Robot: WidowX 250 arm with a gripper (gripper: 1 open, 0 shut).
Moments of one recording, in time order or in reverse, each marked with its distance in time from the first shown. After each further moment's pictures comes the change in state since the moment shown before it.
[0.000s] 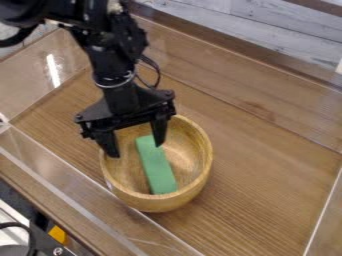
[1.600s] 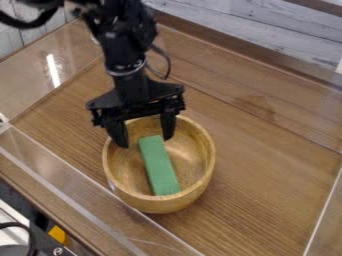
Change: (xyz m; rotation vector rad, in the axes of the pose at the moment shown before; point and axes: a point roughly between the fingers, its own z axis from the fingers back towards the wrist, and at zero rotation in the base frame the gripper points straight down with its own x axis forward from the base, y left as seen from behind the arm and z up) arm 0.011 -0.015 -0.004 -0.019 0.029 -0.087
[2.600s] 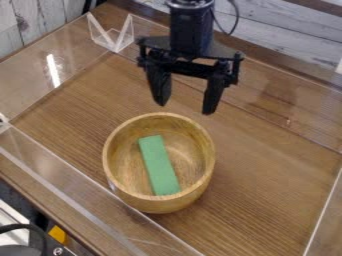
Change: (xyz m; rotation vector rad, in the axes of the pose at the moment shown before) arm -0.019 -0.055 0.056 0.091 0.112 -0.476
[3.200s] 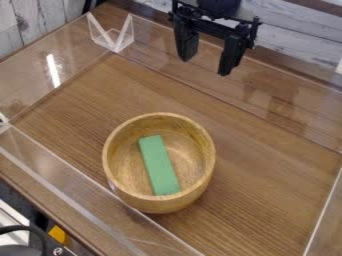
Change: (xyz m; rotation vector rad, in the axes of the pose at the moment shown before) arm 0.058 -0.007 0.013 0.047 0.023 -0.300
